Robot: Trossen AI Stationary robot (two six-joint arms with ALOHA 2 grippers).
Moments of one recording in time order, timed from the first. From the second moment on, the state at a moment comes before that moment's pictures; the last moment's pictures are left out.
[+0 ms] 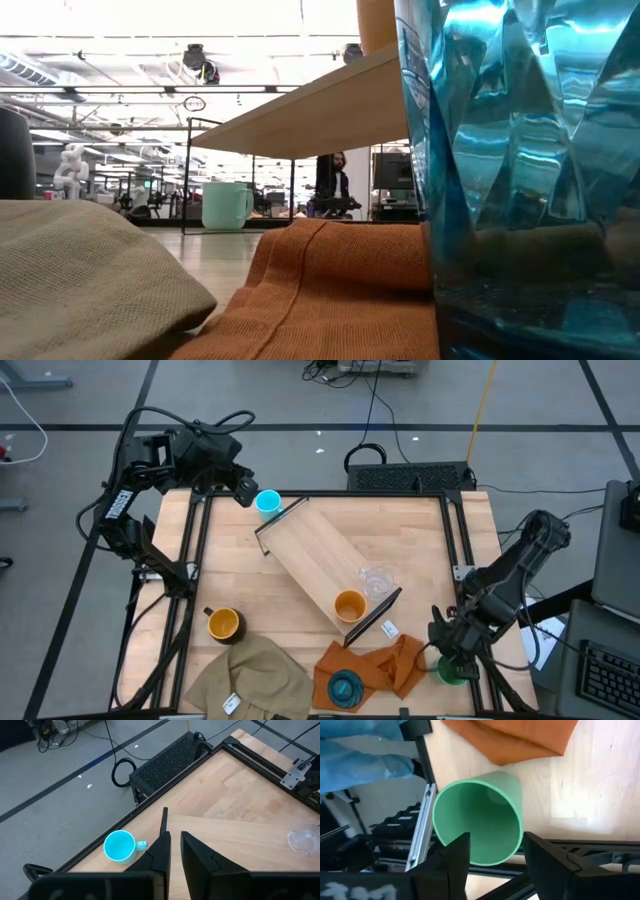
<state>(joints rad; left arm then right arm) 0.32 1.56 2.36 -1.57 -0.31 -0.39 0.84 1.24 1.08 -1.15 -0.27 1.04</state>
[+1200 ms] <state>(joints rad) 0.29 1.56 2.36 -1.56 -0.29 -0.42 0.86 1.27 0.94 -1.02 -0.26 1.00</state>
